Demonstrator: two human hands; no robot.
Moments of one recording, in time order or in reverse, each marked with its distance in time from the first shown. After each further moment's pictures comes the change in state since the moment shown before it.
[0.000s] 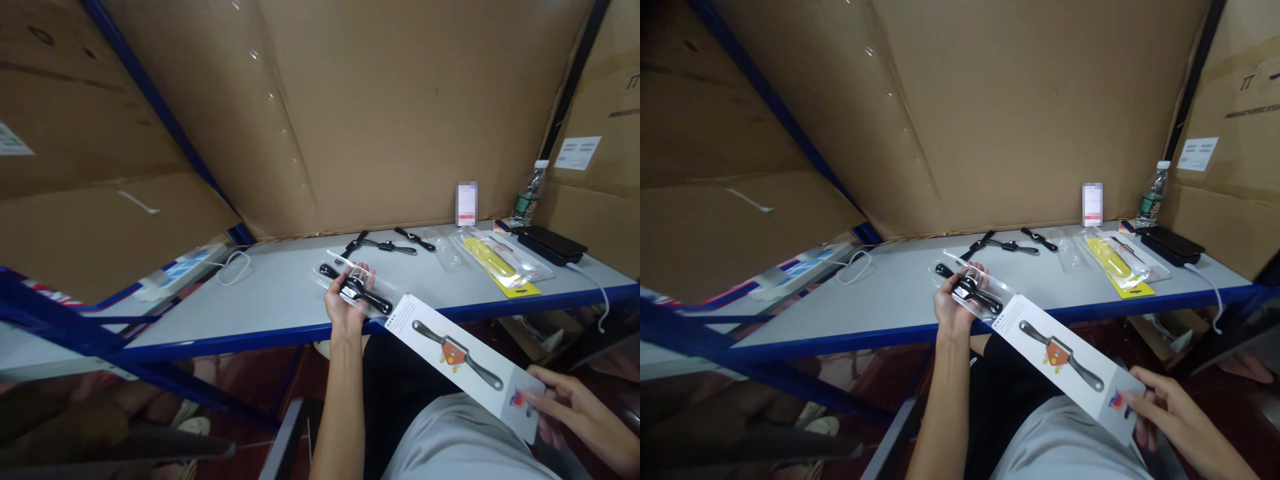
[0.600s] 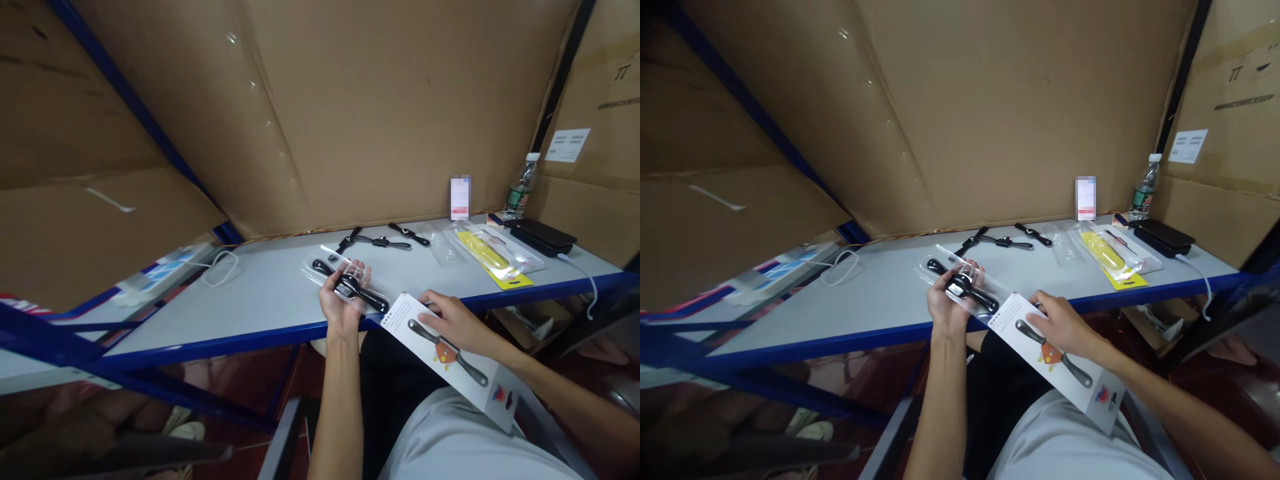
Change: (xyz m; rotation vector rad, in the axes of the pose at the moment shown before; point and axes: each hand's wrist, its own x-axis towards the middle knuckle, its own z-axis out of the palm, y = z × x) left_hand -0.004 0.002 0.004 0.051 0.007 -0.014; right_hand 0.100 -0.106 0.086 -0.351 -0.125 -0.503
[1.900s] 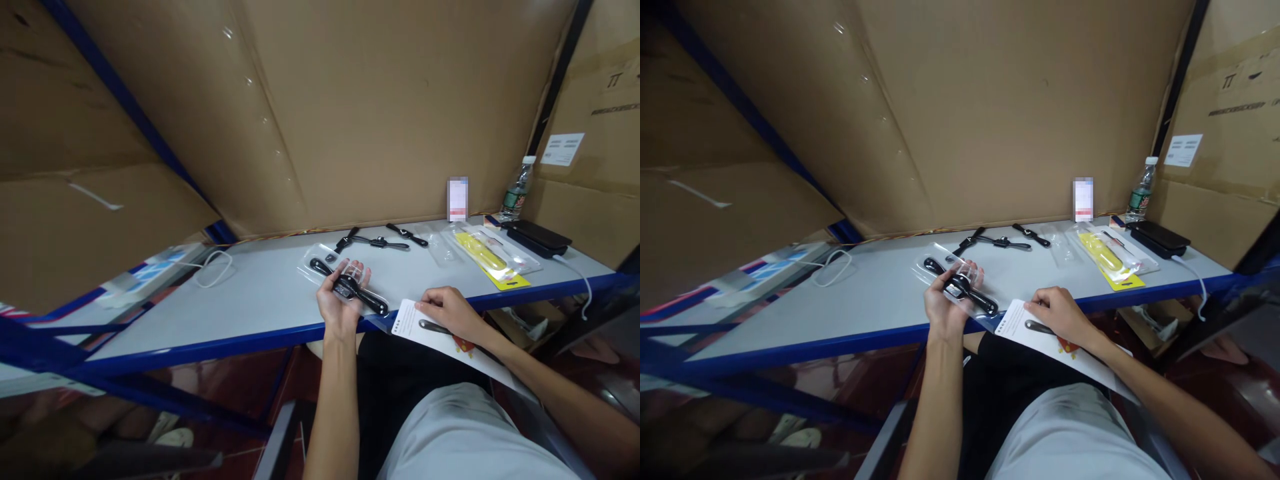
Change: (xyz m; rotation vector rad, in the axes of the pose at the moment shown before) left_hand -0.001 -0.002 0.002 0.036 0.004 0.023; right_hand 0.017 0.013 -0.003 -0.010 0.064 -0.013
